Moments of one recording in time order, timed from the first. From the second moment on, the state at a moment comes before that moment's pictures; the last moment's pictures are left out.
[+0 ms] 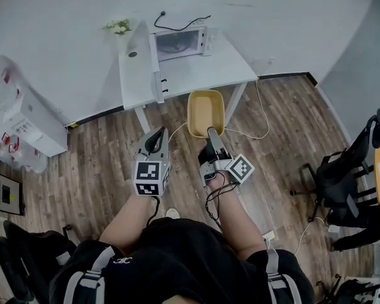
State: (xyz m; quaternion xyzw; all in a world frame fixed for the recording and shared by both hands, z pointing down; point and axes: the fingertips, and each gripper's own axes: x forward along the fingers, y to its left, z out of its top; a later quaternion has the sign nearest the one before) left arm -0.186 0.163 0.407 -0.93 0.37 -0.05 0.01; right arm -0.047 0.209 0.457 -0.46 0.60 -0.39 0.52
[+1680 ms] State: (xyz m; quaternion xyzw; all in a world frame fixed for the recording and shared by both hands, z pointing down) left arm -0.021 -0.122 0.413 -0.93 0.38 -0.04 0.03; right arm 0.120 -0.088 0.488 -0.45 0.61 -0.39 0.53
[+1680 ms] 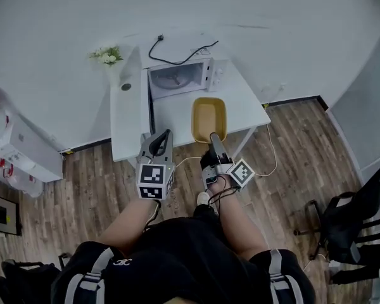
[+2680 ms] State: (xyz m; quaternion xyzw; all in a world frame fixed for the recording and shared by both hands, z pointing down) left arm 0.115 -0.318 0.456 -0.86 0.49 -0.10 -0.03; right arm 0.243 -0.337 0.541 -0.39 0.63 -0.52 0.43
